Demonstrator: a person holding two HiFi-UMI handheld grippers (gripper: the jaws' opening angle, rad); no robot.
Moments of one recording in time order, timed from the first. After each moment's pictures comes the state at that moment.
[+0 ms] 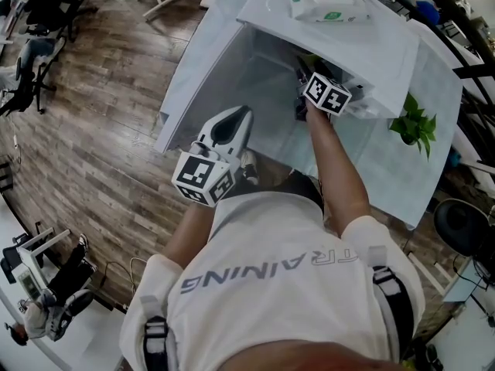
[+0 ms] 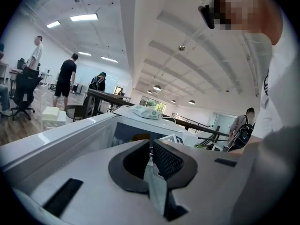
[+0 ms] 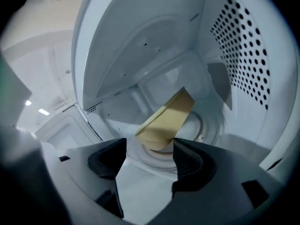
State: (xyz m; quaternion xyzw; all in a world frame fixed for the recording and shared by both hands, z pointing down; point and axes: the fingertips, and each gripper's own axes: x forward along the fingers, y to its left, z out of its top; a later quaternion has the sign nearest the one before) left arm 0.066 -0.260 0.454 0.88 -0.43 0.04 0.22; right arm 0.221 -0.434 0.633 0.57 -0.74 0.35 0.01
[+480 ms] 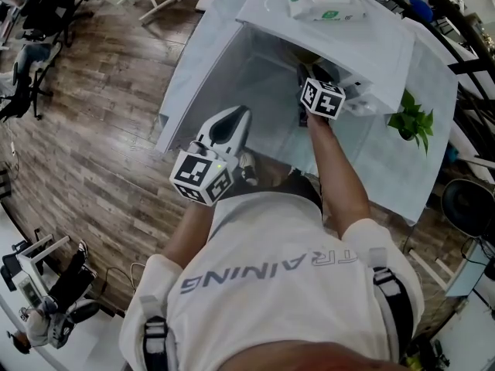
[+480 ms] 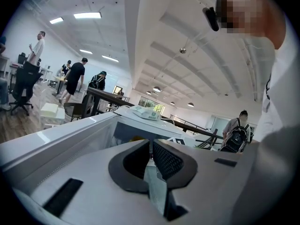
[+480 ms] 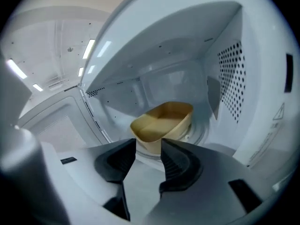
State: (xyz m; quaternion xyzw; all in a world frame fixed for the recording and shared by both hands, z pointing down) left arm 0.059 -0.256 0.452 0.88 -0.42 0.03 0.23; right arm 0.231 -0.409 0.637 0.60 -0.73 0.29 0.13
